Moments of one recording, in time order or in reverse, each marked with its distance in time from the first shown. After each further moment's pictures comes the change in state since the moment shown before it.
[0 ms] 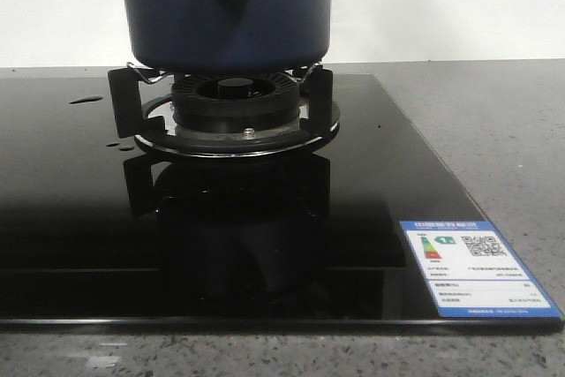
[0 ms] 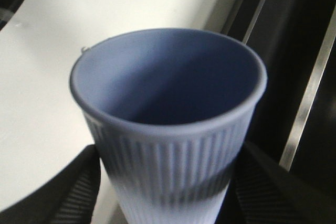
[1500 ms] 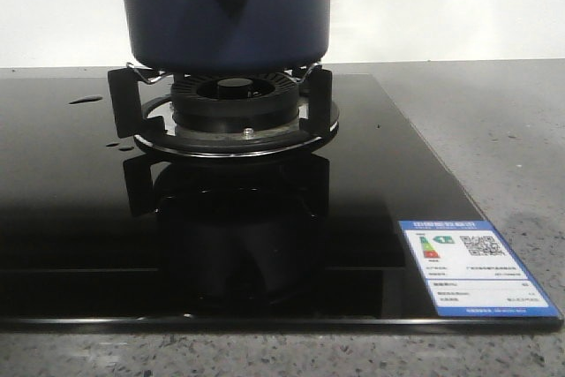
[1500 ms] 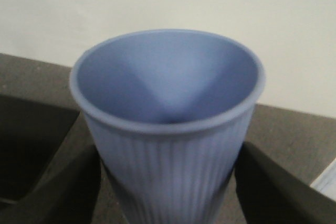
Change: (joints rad) left arm -0.034 0.168 0.000 -0.041 0.014 0.000; right arm -0.440 -0.422 0.576 0.729 0.012 1.191
